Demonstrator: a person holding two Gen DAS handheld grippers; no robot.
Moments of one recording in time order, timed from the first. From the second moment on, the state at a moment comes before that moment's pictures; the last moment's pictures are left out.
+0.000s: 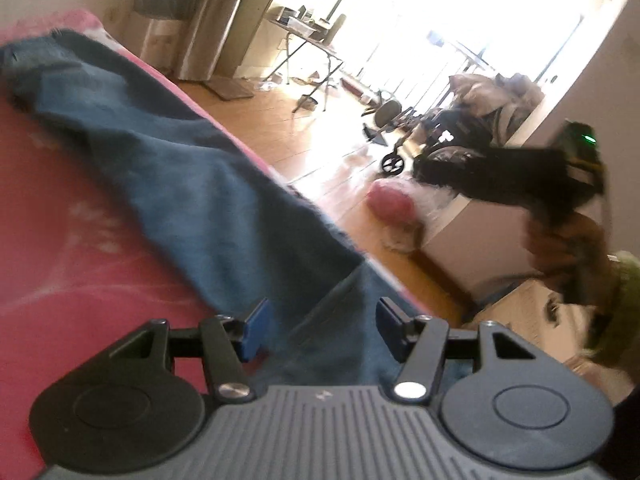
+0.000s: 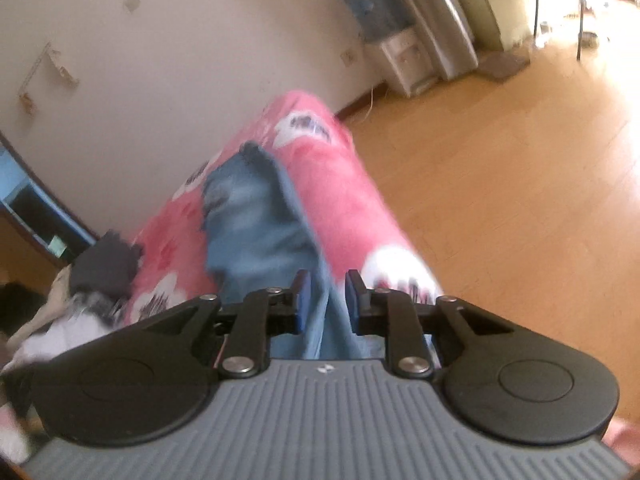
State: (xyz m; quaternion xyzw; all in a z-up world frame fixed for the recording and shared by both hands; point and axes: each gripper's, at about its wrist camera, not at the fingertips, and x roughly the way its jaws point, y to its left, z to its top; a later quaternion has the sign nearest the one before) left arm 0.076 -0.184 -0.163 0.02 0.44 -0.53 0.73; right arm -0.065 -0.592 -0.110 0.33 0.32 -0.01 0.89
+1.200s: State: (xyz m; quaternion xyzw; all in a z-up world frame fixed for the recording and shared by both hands) left arm 0.024 -0.254 -0.148 0.16 0.47 -0.65 0.58; right arm -0.164 -0.508 -0.176 0.46 0.41 0.01 0.79
